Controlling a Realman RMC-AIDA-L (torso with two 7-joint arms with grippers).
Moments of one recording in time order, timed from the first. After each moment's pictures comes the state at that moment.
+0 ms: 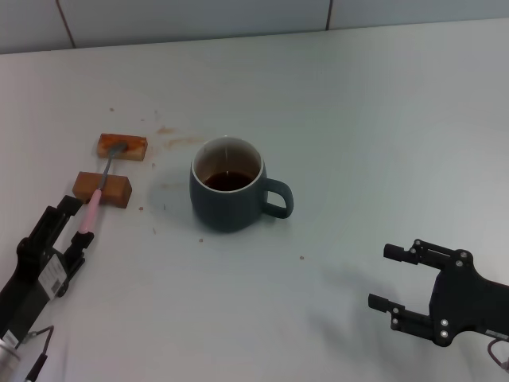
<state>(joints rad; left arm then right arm) -0.22 -2.07 0.51 -0.17 1.34 1.45 -1.69 0.30 2.08 -0.26 -0.32 -2.26 -1.70 0.49</state>
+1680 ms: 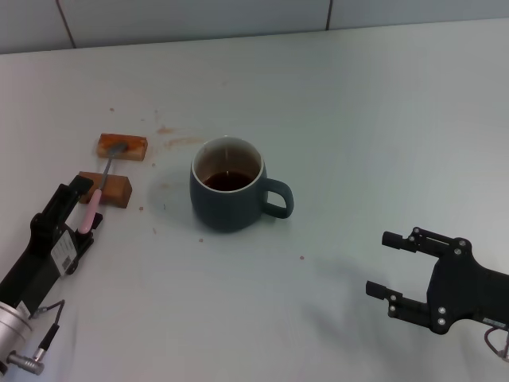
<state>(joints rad) -0.29 -2.07 0.47 -0.17 1.34 1.37 -1.70 0.32 2.08 -0.26 -0.31 -2.24 -1.70 0.49</state>
